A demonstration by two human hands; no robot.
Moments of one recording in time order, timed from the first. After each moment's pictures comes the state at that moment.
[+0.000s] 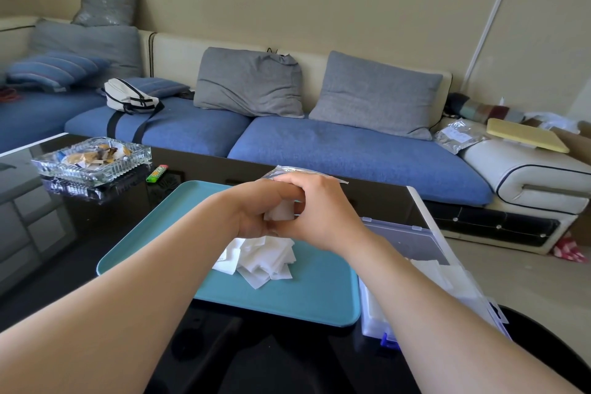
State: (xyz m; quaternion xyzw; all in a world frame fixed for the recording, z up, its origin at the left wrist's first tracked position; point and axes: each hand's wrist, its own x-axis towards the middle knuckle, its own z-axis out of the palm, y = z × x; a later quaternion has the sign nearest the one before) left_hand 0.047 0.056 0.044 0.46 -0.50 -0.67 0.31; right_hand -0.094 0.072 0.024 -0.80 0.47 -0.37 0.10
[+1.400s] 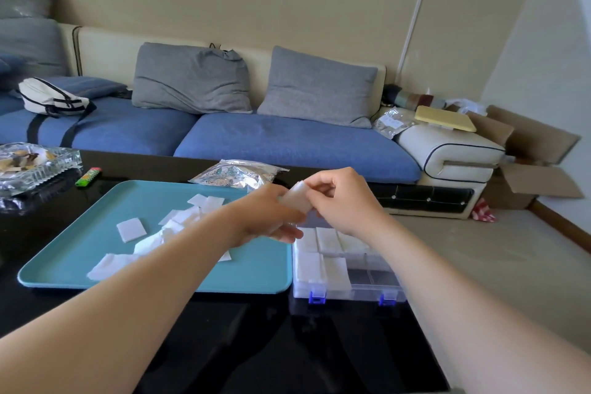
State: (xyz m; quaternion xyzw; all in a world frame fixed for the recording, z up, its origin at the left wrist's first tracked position) left_hand -0.042 0.104 0.032 0.42 -0.67 -0.57 0.23; right_hand -0.218 0.148 0.043 -0.67 0.62 -0.39 0.13
